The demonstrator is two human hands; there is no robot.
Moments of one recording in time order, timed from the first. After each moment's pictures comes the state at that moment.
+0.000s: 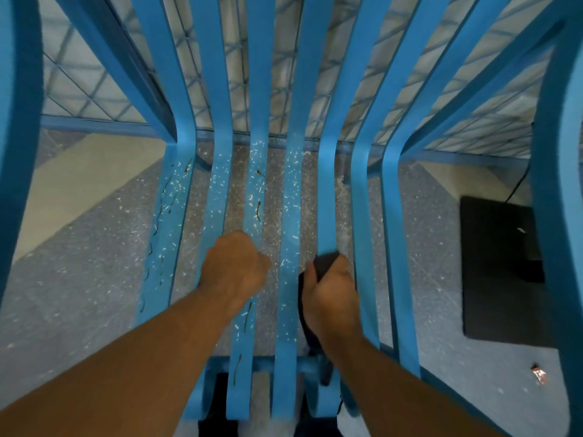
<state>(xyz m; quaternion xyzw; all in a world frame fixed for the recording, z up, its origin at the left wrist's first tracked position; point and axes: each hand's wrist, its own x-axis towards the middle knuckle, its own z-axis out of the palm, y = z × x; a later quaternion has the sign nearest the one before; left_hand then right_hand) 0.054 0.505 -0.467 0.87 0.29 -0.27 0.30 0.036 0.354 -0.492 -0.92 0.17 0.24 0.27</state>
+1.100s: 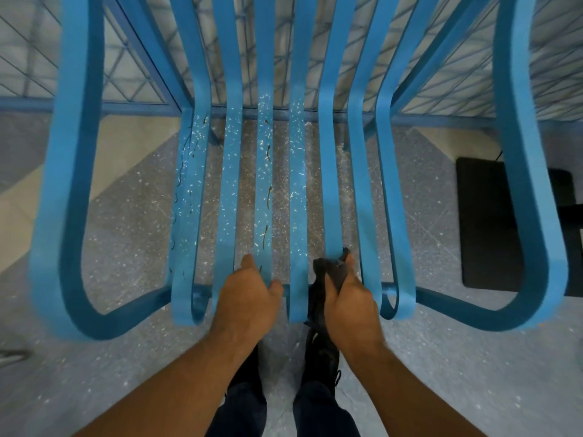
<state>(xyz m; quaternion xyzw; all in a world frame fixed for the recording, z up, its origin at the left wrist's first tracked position) -0.111 0.471 -0.448 0.86 0.29 -0.21 0.36 -0.105 0.314 -0.470 -0.92 0.12 0.22 0.29</state>
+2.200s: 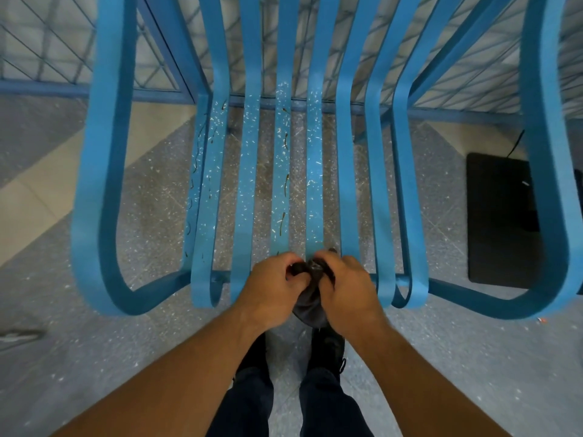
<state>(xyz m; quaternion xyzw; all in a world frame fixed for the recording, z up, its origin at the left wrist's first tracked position) -0.119 0.481 -0.449 0.79 0.18 -0.26 0.53 -0.099 0.337 -0.442 -0.93 -0.03 0.27 0.26</state>
